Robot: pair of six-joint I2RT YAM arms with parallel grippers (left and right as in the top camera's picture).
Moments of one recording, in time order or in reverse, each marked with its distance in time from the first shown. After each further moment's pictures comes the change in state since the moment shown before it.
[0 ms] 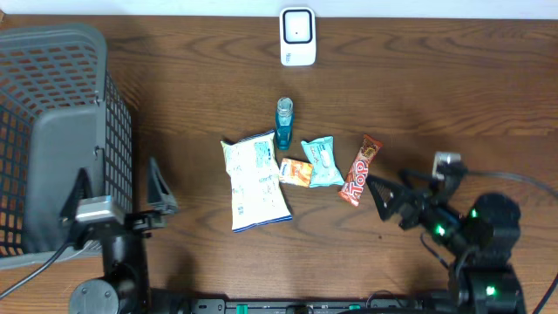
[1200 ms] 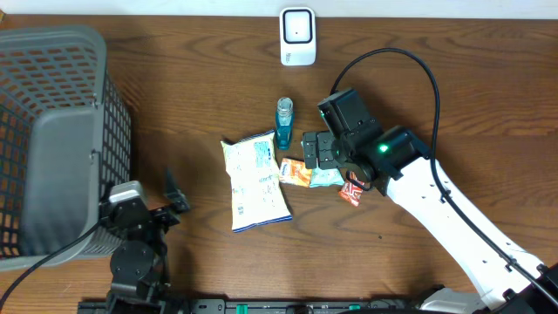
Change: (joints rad) left arm -0.001 -0.001 -0.245 -0.043 -0.165 -0.096; right arm 0.598 0.930 0.740 -0.469 0.760 0.022
